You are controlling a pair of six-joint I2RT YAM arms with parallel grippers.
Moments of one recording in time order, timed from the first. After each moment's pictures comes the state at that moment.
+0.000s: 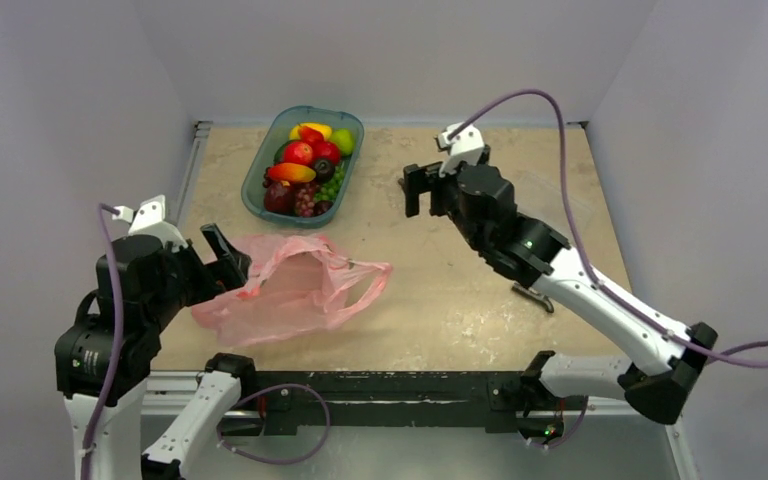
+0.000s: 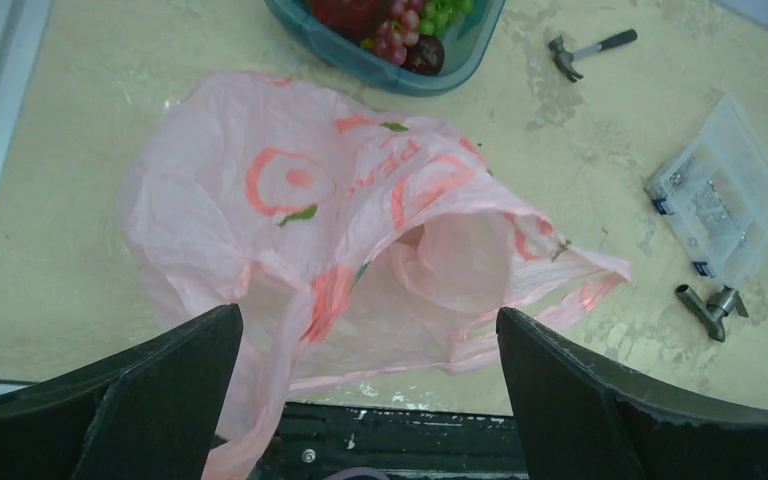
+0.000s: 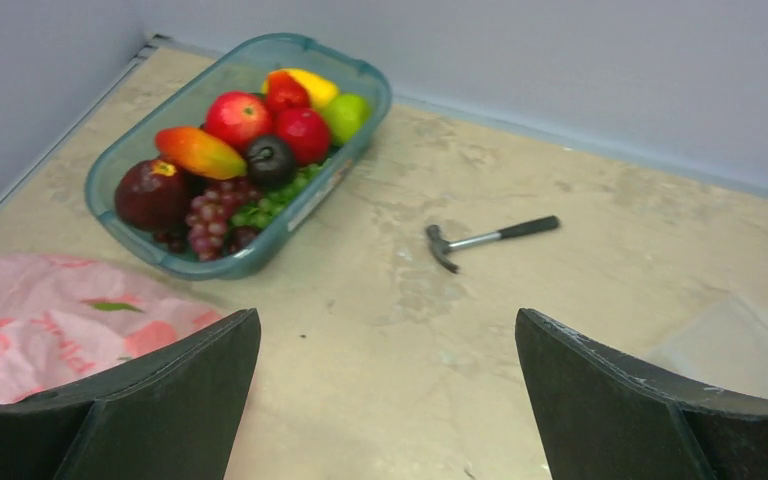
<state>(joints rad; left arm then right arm) -0.17 0.68 1.38 -1.30 -0.06 -0.47 0.84 1.25 1.28 -0.26 0.44 0.14</state>
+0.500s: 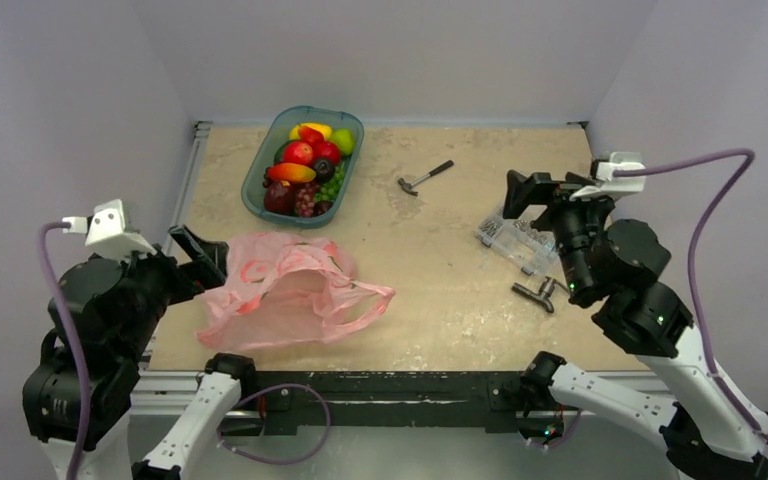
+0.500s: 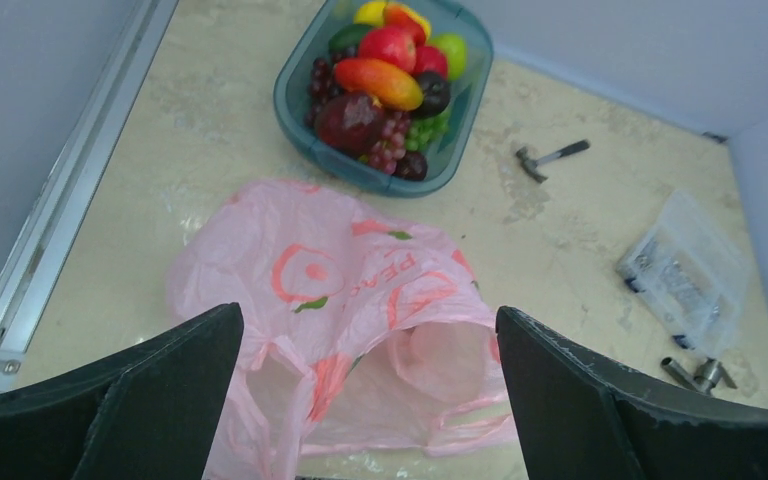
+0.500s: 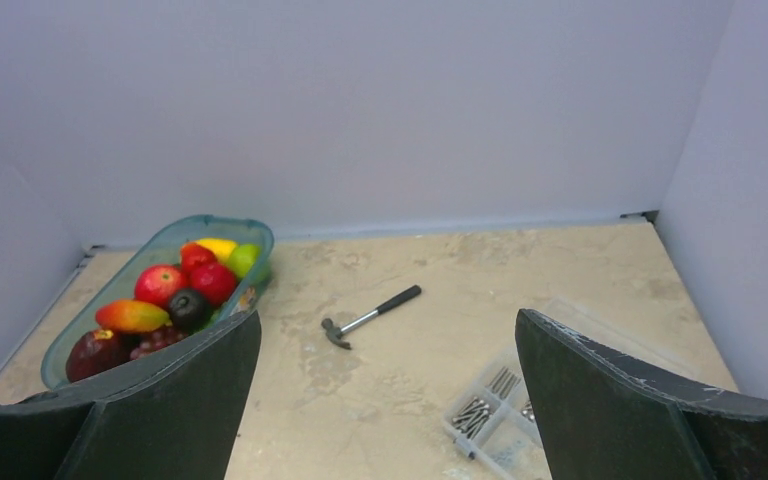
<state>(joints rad) -0.17 0.66 1.53 -1.27 -0.16 -0.41 0.84 0.78 1.26 -0.40 0.77 0.10</state>
